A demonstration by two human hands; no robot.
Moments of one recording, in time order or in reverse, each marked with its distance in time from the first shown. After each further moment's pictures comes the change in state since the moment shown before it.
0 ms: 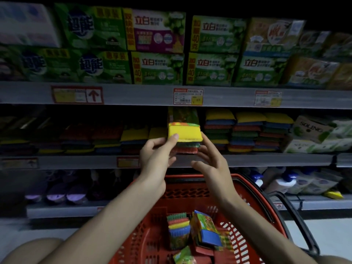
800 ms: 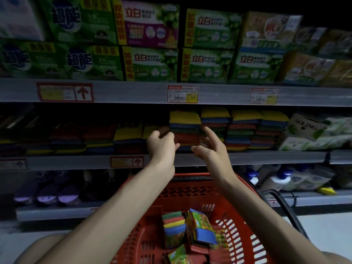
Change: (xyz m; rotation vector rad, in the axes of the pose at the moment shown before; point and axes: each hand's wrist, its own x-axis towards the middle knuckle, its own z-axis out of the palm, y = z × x) left_hand 0.021 -0.001 0.044 -0.103 0.070 -0.075; right_hand 0.035 -0.001 -0.013 -0.011 0.051 0.064
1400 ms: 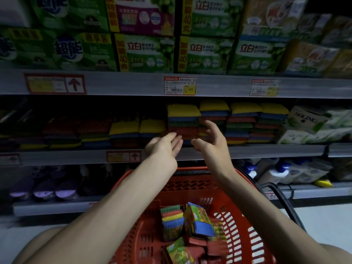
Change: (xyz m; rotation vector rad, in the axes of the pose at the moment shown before) left_hand 0.008 -0.013 0.001 -0.236 0.035 -0.264; right_hand 0.001 -0.001 0.000 -0.104 0.080 -0.060
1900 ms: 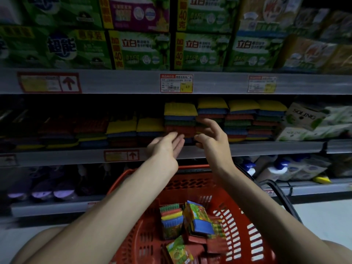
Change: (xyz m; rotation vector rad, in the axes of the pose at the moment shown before) left_hand -0.001 -0.010 0.001 -0.017 -0.029 0.002; right_hand 0.011 0.008 -0.001 0.051 0.063 0.054
